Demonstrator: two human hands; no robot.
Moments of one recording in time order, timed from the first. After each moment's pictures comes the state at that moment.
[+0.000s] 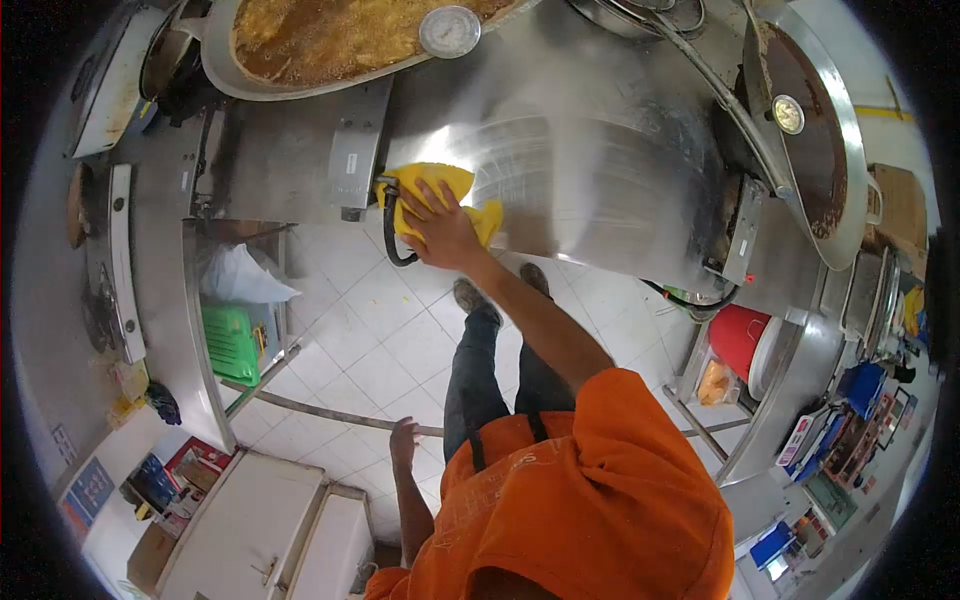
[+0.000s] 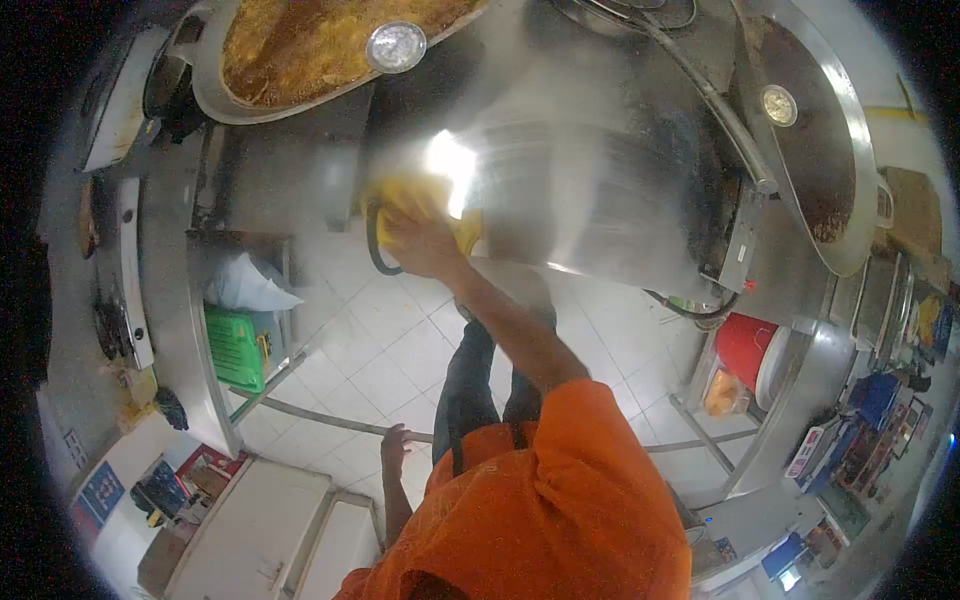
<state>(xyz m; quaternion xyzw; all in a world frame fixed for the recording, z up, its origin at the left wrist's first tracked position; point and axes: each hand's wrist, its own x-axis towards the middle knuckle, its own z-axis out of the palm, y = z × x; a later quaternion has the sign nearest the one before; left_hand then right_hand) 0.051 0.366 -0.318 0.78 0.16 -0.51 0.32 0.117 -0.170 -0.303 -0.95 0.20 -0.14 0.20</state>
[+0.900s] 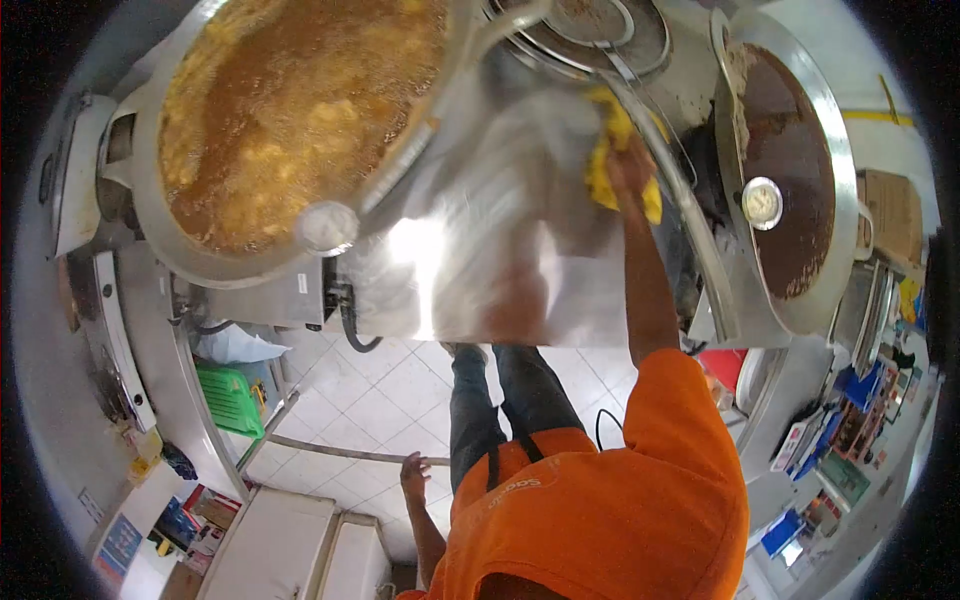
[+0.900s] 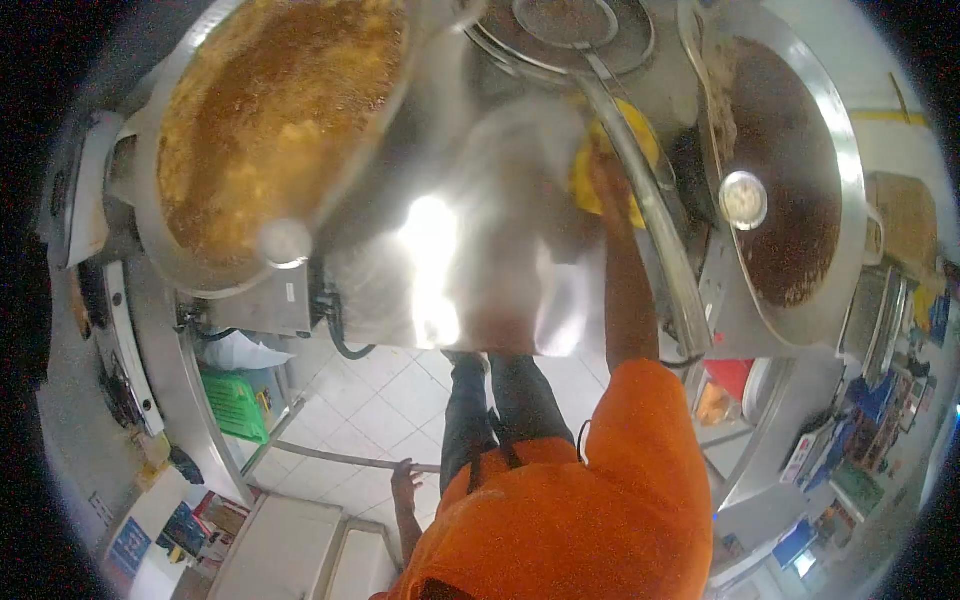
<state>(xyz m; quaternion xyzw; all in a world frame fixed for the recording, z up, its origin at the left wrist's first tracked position) 0.028 0.246 -0.300 0.76 0.19 -0.51 0.35 -0.091 -0.568 -0.338 -0.79 0.60 -0.12 -0.05</state>
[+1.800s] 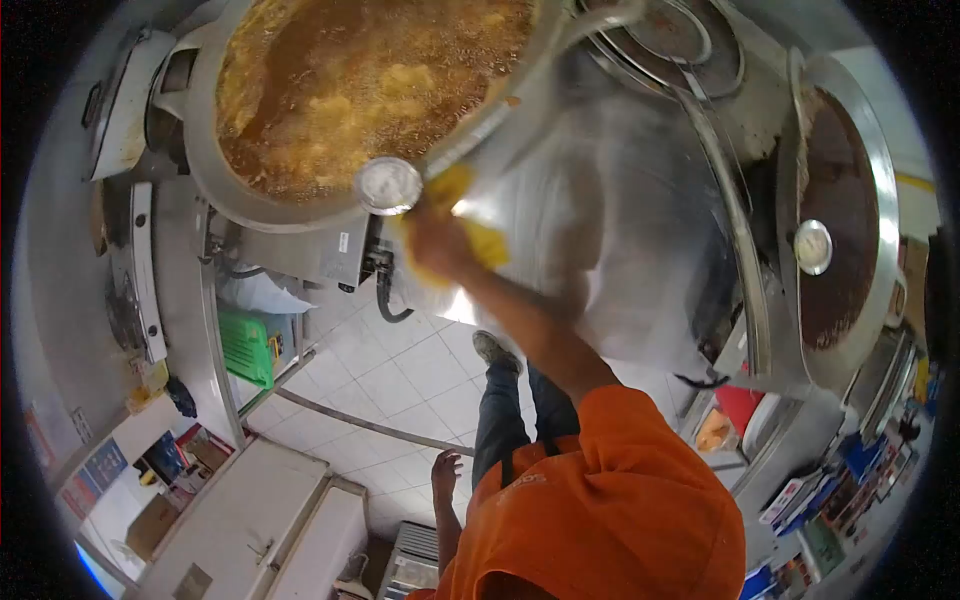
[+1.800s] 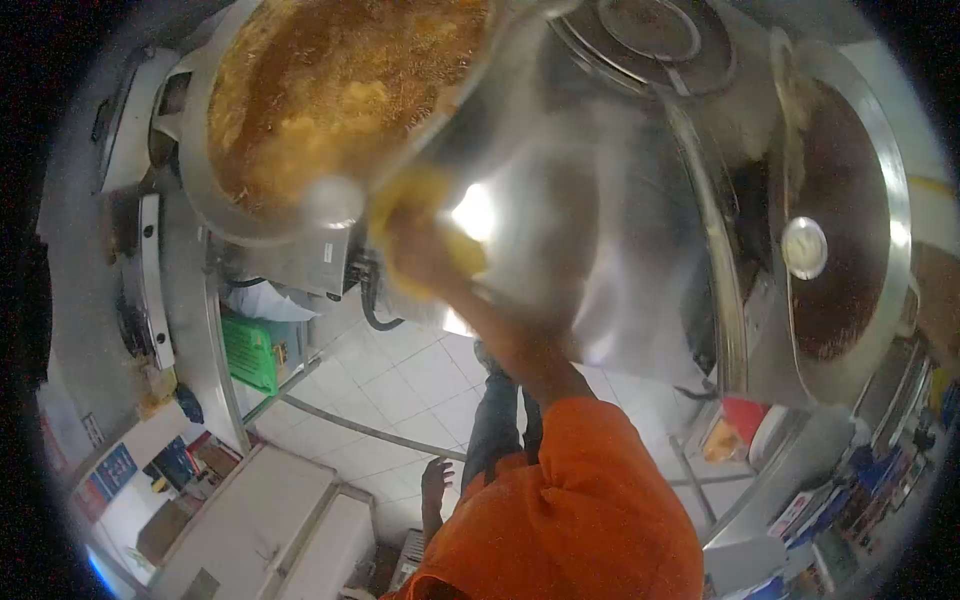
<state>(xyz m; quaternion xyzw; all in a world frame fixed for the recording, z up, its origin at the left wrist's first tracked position) -0.053 0.223 -0.278 0.75 0.26 -0.51 0.33 0.187 -0.257 -0.339 -0.94 0.21 -0.09 0.24</state>
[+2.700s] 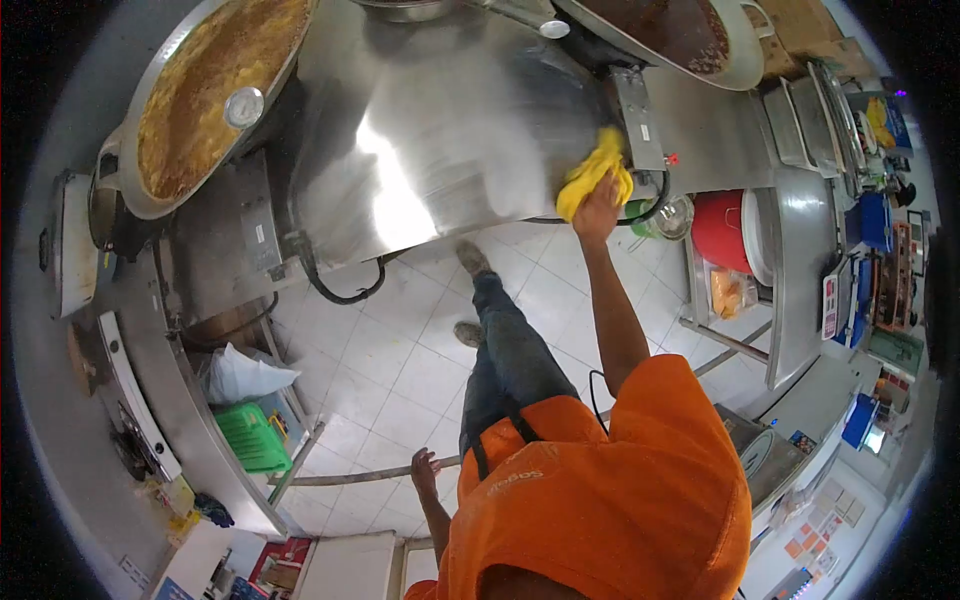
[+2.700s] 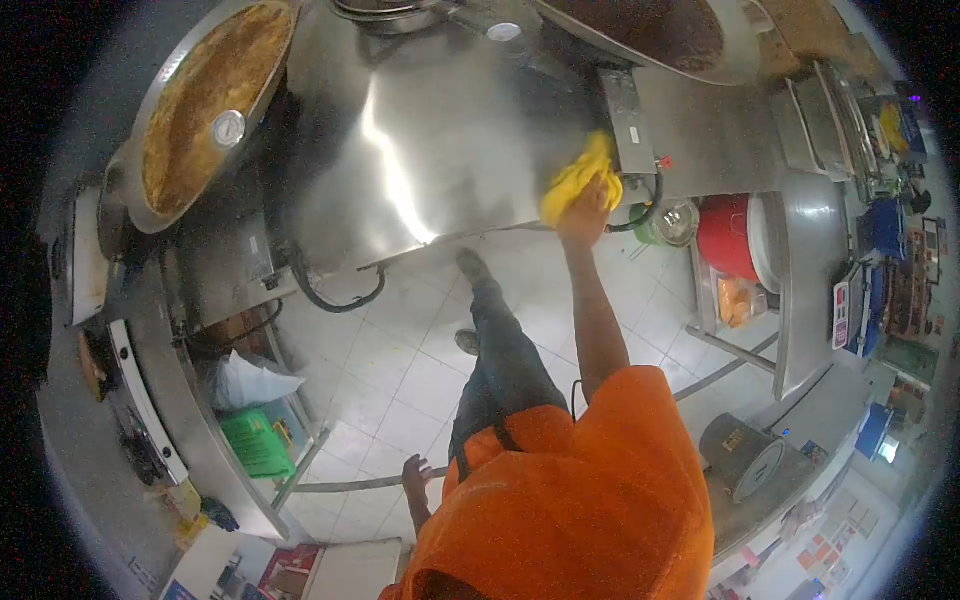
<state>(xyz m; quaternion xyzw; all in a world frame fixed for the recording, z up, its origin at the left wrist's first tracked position) 0.028 0.416 -0.338 0.80 0.06 -0.54 0.26 -0.264 -0.223 -0.329 -0.65 0.71 -0.25 -0.02</state>
